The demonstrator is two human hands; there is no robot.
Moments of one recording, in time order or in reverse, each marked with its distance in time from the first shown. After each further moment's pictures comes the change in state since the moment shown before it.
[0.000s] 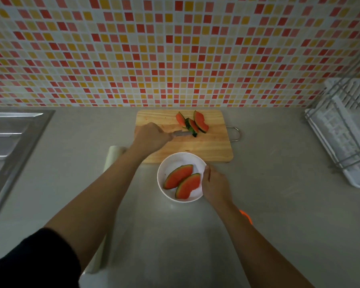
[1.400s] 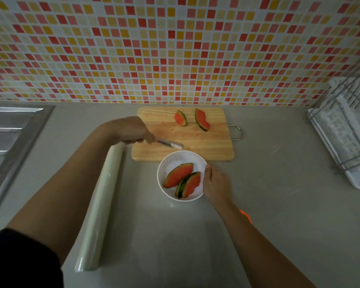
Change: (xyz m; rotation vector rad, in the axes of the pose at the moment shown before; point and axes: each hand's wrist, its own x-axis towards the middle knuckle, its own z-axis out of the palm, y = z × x) left_hand 0.008 -0.013 -0.058 0.080 -0.436 -0.061; right_hand -0.003 0.003 0.000 0.092 0.023 0.022
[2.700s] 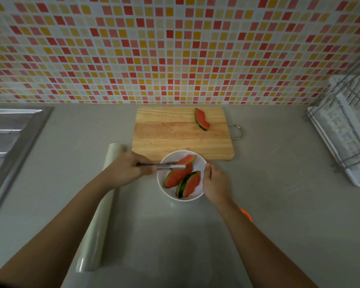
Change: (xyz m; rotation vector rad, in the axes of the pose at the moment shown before) left_hand -0.049 -0.048 0.066 -0.016 0.196 0.317; right_hand 0.004 0.001 0.000 0.011 -0.035 0.008
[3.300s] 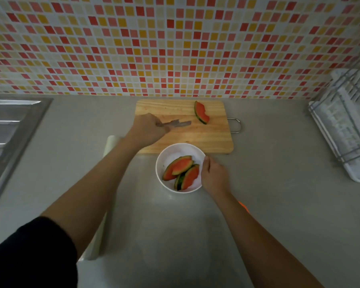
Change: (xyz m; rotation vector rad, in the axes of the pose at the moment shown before) left_hand 0.074 0.040 0.001 0.224 0.233 -0.152; right_hand 0.001 0.000 0.004 -0.005 0.013 -0.011
